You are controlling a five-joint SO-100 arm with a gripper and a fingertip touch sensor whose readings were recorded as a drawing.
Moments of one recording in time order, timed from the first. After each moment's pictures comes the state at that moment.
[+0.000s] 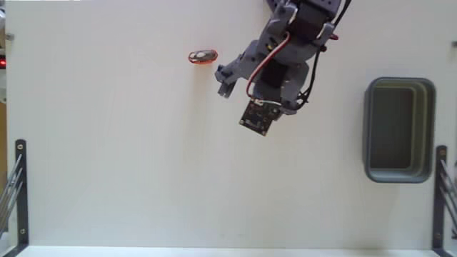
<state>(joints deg) 24.1 139.9 114.3 80.9 -0.3</state>
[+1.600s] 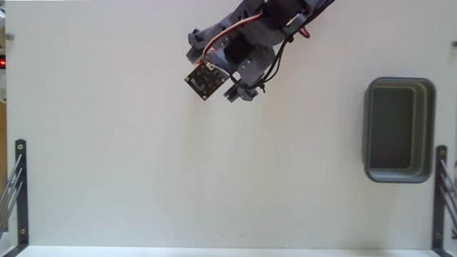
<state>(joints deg) 44.6 139.9 114.3 80.9 -0.3</state>
